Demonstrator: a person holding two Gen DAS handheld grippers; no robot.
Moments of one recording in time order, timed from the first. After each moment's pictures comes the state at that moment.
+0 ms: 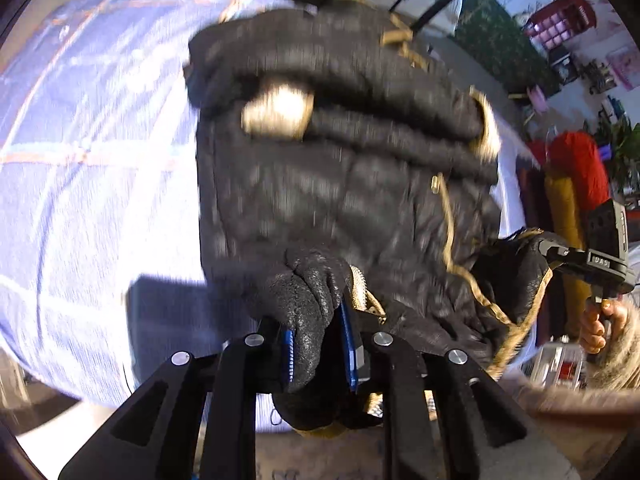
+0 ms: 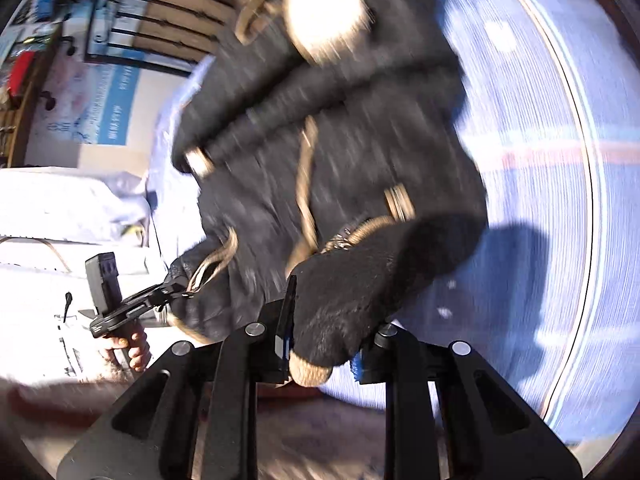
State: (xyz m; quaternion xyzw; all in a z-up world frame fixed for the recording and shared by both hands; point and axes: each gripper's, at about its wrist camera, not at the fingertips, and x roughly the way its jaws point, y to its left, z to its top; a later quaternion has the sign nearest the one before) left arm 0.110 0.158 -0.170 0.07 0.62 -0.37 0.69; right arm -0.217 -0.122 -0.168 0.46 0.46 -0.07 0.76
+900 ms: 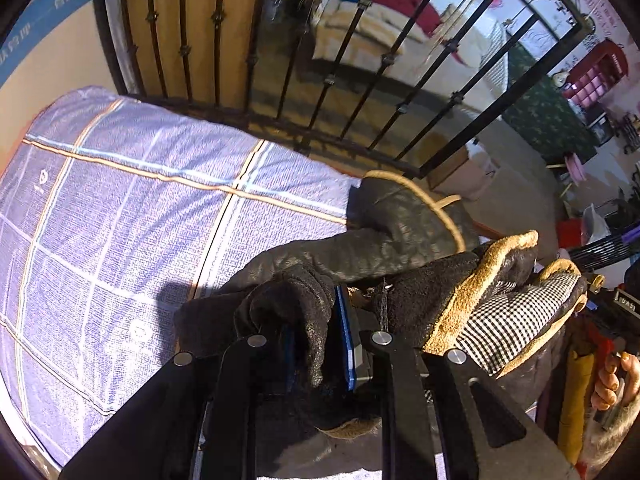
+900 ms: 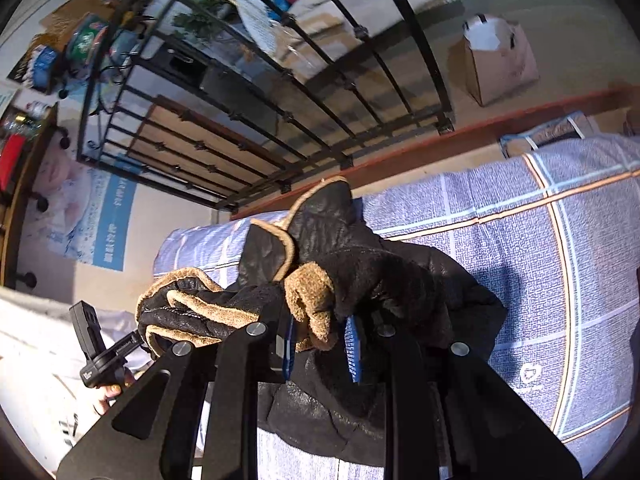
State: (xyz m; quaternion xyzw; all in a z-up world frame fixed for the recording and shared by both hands) left arm 0.322 -0.006 -0.128 0.06 0.57 -0.29 0.76; right arm -0.038 -0.318 -0.086 0.46 0.35 -0.18 0.80
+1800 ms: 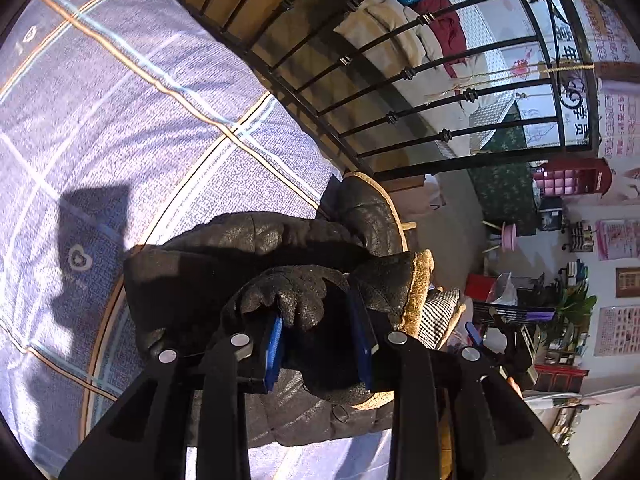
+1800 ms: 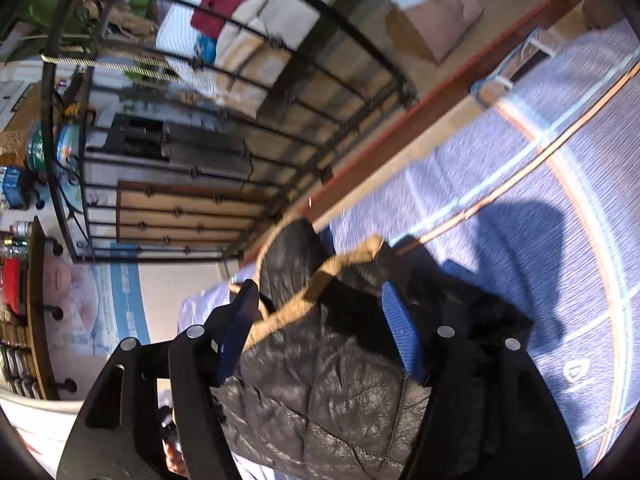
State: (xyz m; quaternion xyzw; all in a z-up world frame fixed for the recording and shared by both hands) left arm 0.366 0.055 -0.144 -0.18 0.67 -0.30 0.66; right arm -0.050 -0.371 -0.124 0.58 0.28 -0.22 0.74
